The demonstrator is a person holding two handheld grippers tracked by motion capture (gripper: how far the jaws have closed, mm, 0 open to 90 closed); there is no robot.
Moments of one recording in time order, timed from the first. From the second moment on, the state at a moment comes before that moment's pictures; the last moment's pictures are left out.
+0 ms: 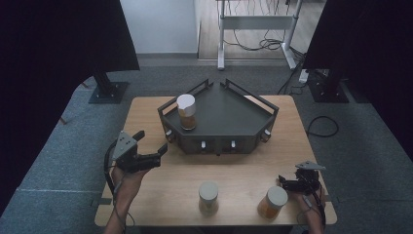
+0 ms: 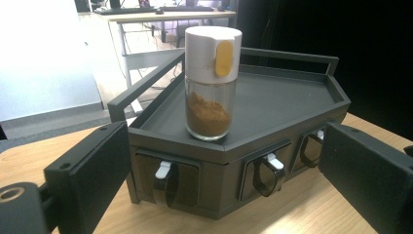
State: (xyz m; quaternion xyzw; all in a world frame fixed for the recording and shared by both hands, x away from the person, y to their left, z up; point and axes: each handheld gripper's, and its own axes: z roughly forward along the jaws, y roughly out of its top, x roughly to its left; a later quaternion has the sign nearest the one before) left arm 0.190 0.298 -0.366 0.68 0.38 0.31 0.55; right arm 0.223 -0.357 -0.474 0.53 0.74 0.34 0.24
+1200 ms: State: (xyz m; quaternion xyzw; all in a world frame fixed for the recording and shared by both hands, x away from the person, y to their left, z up) left arm 0.200 0.295 -0.408 0.69 0.41 0.27 0.53; right arm 0.223 -0.357 -0.474 0.53 0.74 0.34 0.24
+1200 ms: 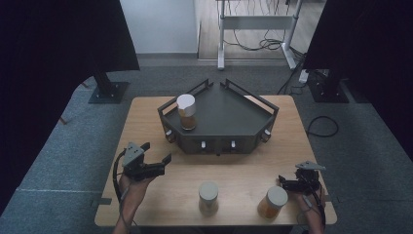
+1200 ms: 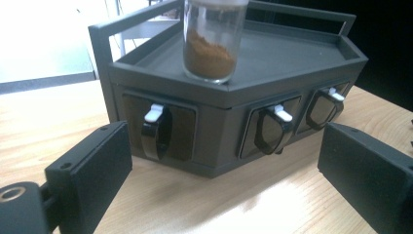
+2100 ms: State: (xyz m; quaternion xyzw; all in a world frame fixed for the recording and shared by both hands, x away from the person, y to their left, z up) left arm 0.203 0.295 -0.437 0.70 0.43 0.25 0.51; right arm 0.223 -0.357 -0.474 0.53 0.74 0.34 0.24
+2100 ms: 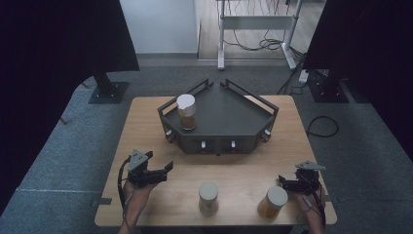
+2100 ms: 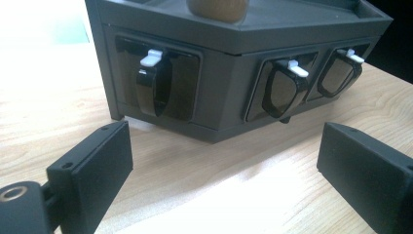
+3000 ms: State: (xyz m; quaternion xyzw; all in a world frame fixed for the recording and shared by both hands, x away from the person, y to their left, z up) left arm 0.206 0.296 -0.462 0.71 0.46 0.22 0.49; right arm 0.223 -0.357 -0.474 0.53 0.74 0.34 0.24
